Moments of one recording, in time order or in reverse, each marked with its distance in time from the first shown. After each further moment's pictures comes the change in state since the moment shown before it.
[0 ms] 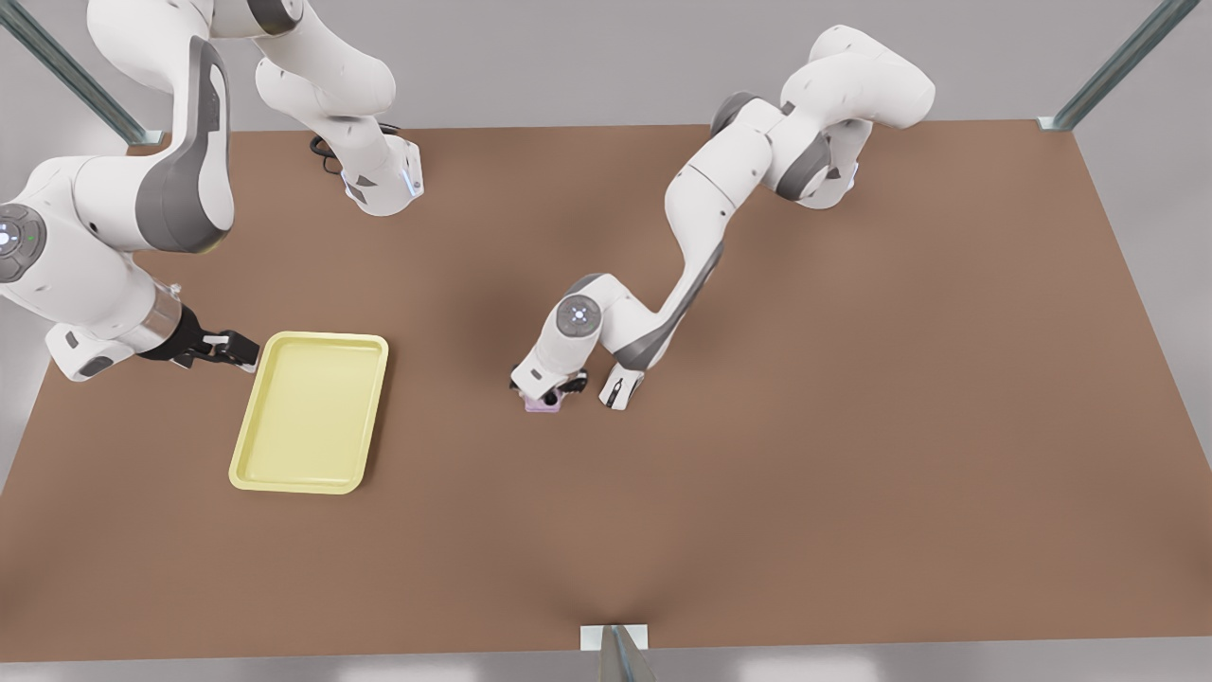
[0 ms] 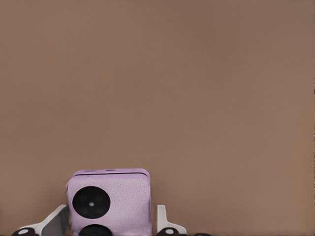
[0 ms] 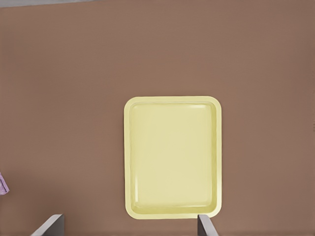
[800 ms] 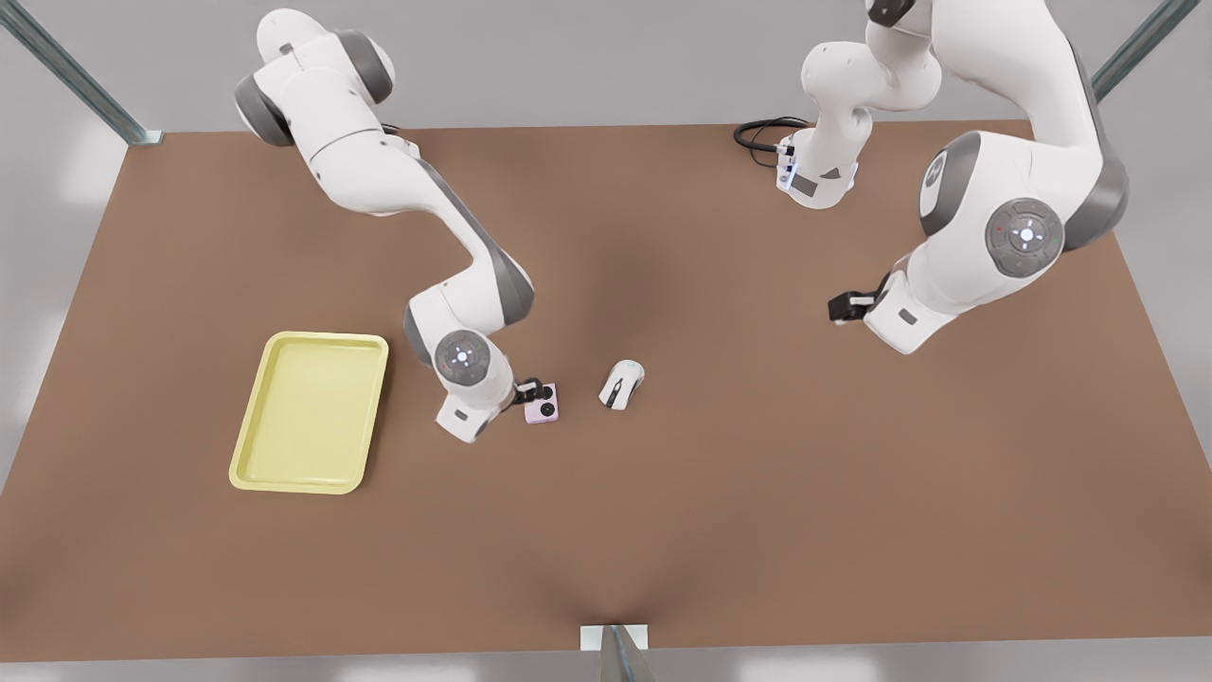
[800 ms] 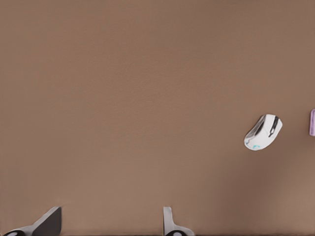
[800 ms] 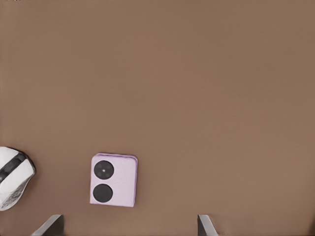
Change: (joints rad) left arm 0.632 -0.894 -0.010 -0.466 0.110 -0.887 0.520; right arm 0.487 0.449 0.062 0.039 0.022 0.348 0.266
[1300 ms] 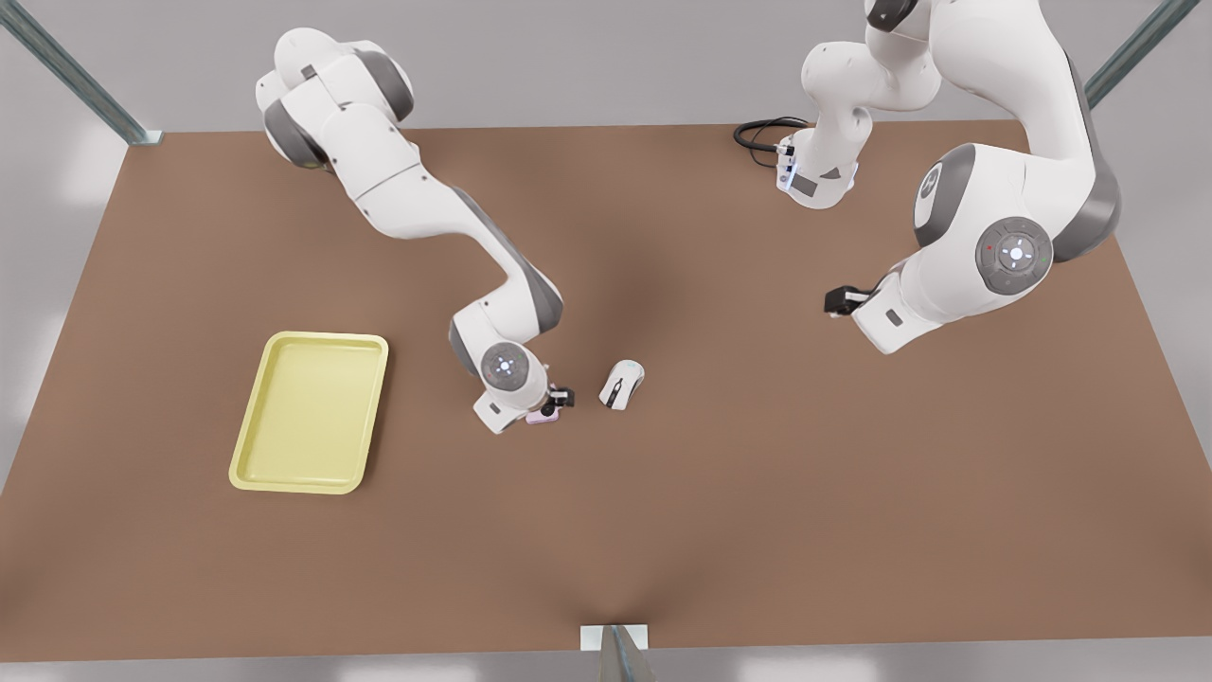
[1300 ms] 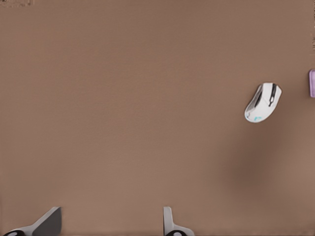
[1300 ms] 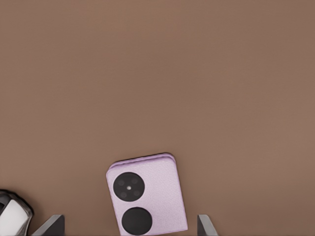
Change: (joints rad) left arm 0.000 0.017 0.000 0.000 -0.004 -0.029 0.162; right arm 0.052 0.112 0.000 -0.073 0.042 0.173 0.272
